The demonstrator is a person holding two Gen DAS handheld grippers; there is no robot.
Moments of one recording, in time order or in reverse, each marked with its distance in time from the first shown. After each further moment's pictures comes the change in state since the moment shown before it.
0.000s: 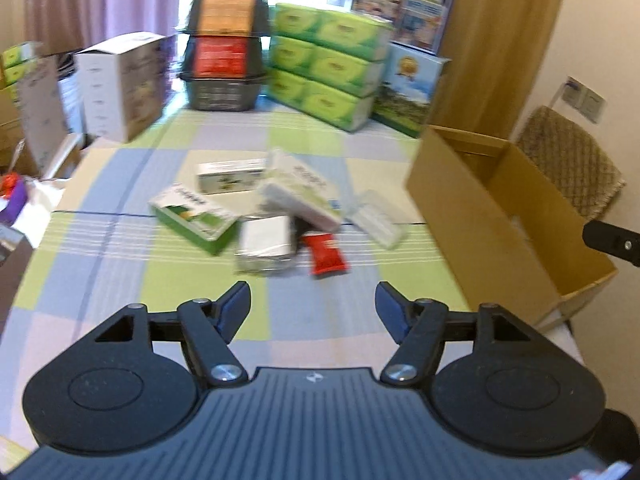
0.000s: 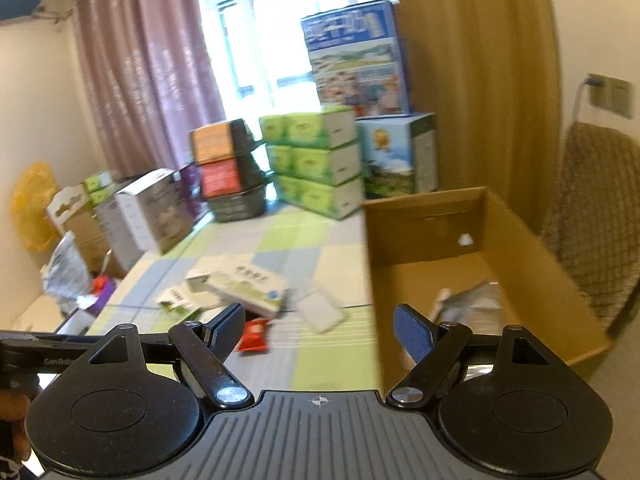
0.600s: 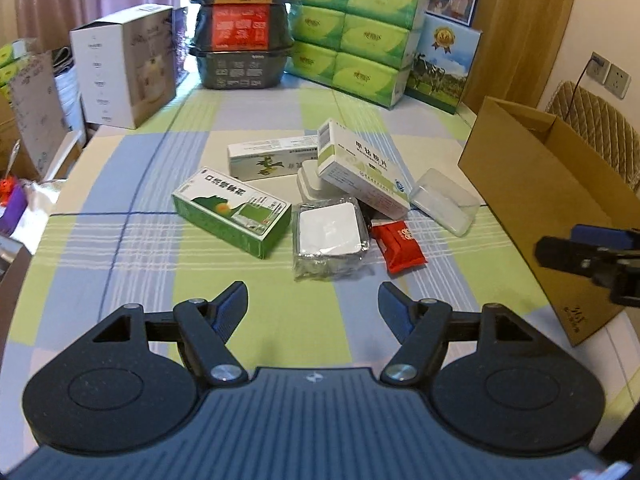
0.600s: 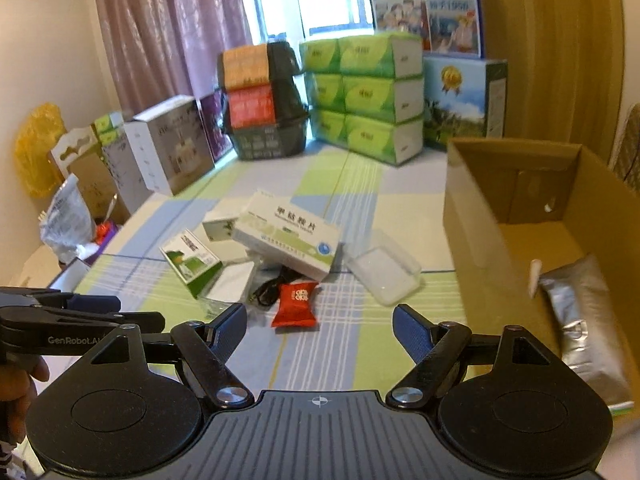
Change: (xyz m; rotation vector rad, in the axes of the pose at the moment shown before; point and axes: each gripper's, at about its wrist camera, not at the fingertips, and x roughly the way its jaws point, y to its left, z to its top) left arm 0.082 0.058 0.002 0.064 0.043 0.006; right arm 0.131 0.049 -0.033 -0.060 0.142 0.025
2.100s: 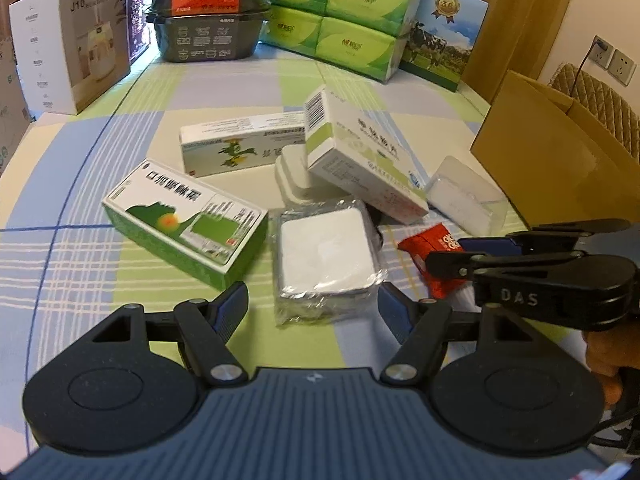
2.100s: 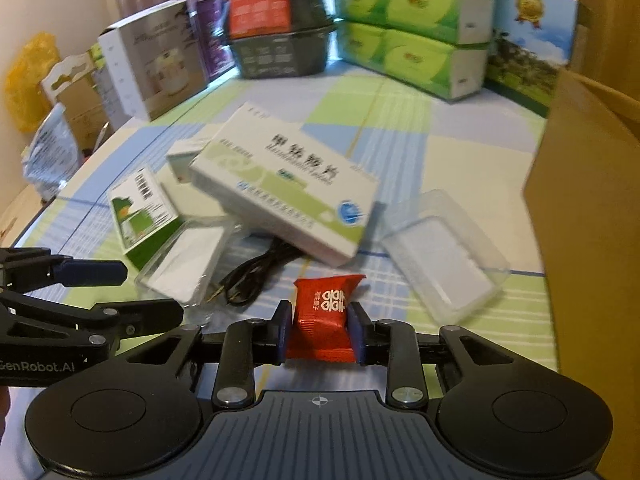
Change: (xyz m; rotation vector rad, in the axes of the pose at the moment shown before) left arm 0.089 0.006 0.019 0.011 0.058 -0.077; right arm 0.145 -0.007 0.009 -0.081 0.198 0.018
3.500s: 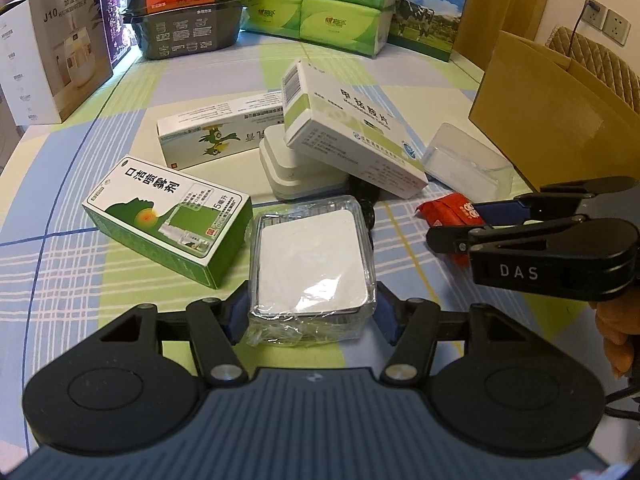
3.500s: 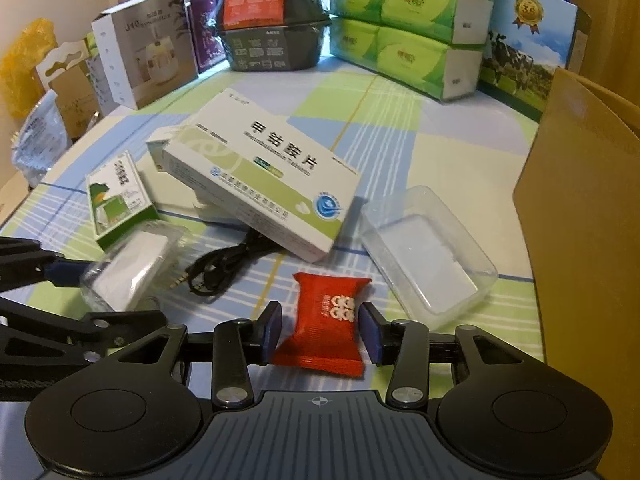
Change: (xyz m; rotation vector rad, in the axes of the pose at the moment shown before) left arm 0.015 -0.012 -0.007 0.087 0.046 0.034; right arm 0.016 -0.005 -0.005 -0.054 0.002 -0.046
